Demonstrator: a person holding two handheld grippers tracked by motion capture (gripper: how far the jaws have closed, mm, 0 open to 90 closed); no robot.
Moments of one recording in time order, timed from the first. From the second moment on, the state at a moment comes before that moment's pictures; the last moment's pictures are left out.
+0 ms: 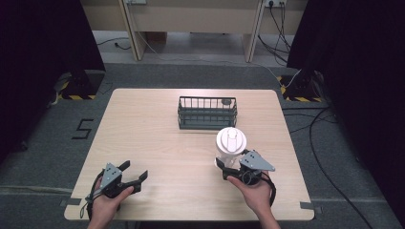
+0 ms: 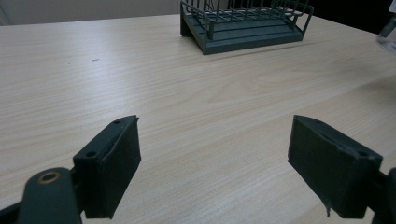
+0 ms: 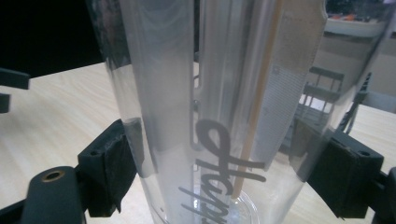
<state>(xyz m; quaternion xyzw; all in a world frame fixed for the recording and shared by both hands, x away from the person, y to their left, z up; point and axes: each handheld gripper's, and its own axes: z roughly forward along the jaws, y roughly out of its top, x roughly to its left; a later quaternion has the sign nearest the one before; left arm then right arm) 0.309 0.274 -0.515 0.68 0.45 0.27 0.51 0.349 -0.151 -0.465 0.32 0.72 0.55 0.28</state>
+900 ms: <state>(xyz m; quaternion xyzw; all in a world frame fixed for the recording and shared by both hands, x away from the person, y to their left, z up) 0.308 0.274 -0.515 0.68 0.44 0.27 0.51 0.395 -0.143 -0.447 0.34 0.71 0.54 0.30</state>
